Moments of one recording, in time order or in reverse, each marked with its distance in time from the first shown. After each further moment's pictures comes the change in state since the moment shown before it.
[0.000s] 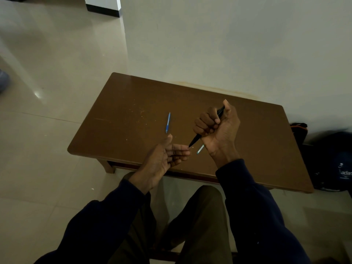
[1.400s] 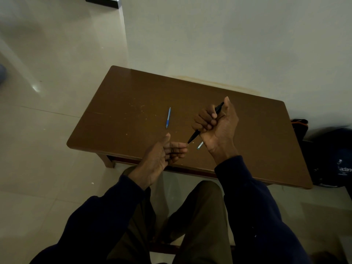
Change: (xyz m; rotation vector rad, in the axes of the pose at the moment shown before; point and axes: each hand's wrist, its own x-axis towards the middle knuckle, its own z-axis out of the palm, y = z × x) left_hand 0.005 -0.011 -0.009 0.019 0.011 -0.016; right_hand 0.005 0.010 -0.012 0.023 0.049 0.033
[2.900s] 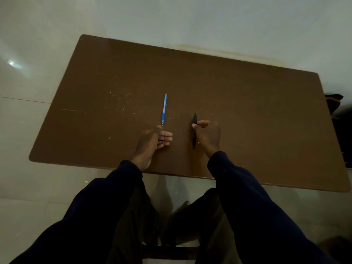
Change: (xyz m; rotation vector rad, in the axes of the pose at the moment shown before) left_hand 0.211 -0.037 -0.058 0.292 0.280 -0.114; right_hand 0.159 0.086 -0.178 -1.265 0.649 0.038
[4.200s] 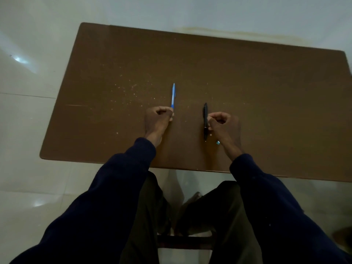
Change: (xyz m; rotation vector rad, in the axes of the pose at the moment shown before) left_hand 0.046 0.016 -0.003 0.011 0.201 0.146; right_hand -0.012 0.011 -0.014 0.071 -0.031 -0.138
